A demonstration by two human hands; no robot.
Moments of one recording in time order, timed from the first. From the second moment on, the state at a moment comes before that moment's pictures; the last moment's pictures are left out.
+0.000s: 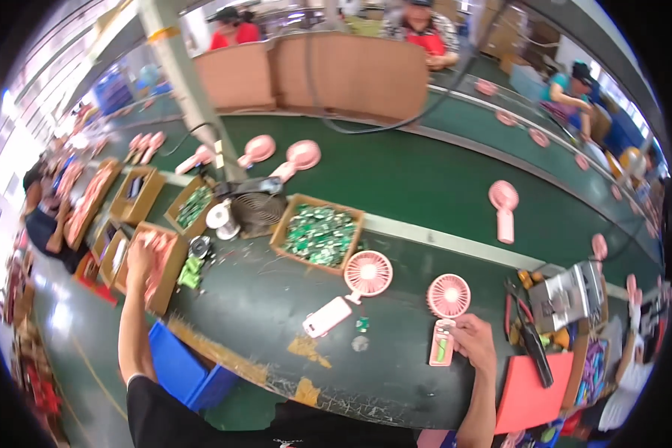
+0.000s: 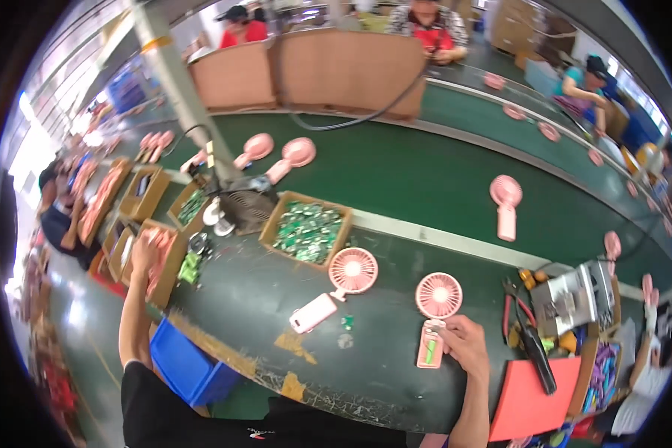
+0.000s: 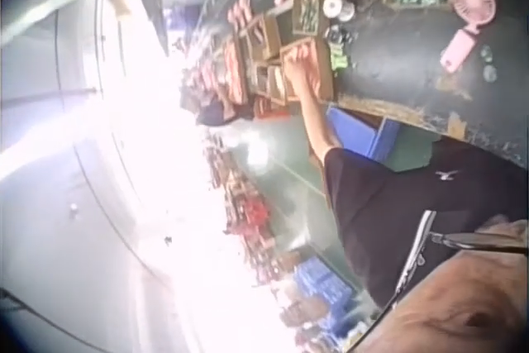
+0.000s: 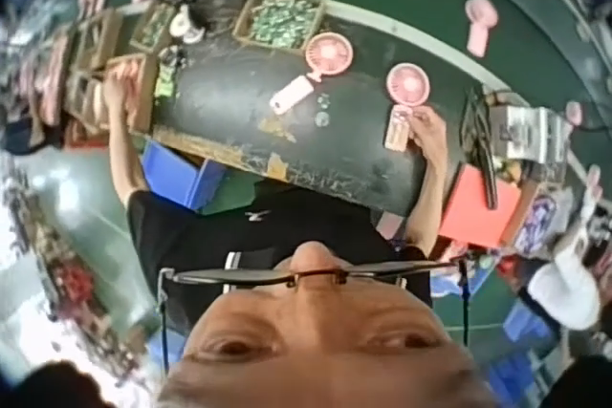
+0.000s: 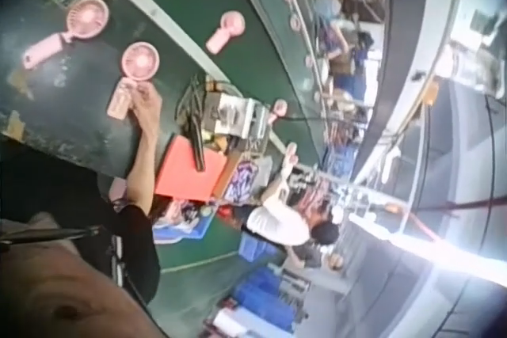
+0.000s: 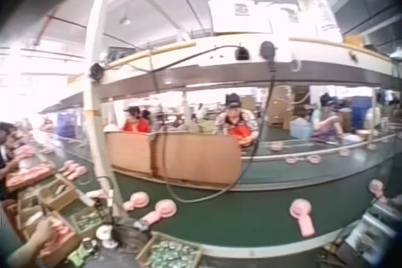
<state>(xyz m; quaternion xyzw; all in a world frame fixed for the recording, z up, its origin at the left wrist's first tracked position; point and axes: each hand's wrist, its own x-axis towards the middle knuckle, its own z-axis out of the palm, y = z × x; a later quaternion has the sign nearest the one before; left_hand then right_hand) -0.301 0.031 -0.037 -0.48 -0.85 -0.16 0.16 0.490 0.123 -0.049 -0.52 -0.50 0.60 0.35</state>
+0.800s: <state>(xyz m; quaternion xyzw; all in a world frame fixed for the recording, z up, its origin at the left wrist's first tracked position) -0.147 0.019 0.056 -0.51 -0.73 -0.41 0.21 0.500 0.125 -0.059 -0.49 -0.50 0.61 0.38</state>
